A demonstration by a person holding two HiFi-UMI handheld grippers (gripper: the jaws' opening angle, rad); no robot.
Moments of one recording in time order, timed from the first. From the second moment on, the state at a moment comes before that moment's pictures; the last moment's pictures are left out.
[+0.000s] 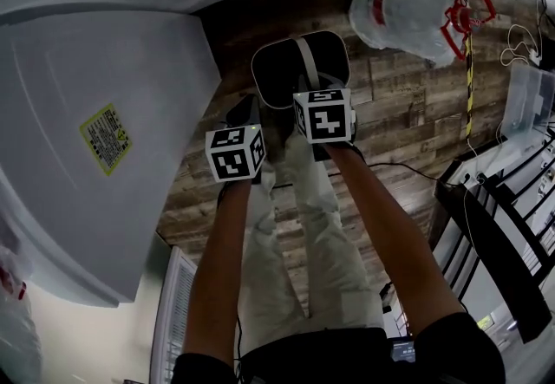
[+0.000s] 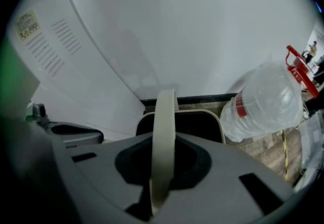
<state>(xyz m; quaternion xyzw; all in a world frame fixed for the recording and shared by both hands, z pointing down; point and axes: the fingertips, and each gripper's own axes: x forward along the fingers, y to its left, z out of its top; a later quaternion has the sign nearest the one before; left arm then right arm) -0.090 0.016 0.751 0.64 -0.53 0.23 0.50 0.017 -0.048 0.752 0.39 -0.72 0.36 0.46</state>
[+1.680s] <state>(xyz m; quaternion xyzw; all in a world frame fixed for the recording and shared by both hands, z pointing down) -0.095 -0.003 0.849 0.65 -0.52 0.24 0.51 0.002 -0.081 0.873 0.36 -0.71 0.39 0.47</state>
